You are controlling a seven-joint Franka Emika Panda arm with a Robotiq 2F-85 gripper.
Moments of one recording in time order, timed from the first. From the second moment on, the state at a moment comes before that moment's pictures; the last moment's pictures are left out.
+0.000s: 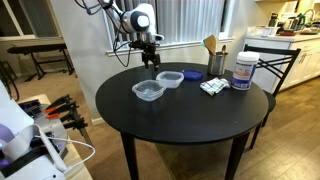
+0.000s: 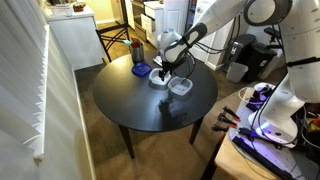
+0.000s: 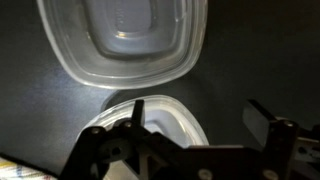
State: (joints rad) arm 0.09 0.64 -0.04 -1.82 -0.05 2.45 0.18
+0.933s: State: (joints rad) arm 0.22 0.87 -0.09 -1.51 -0.11 1.96 0.37
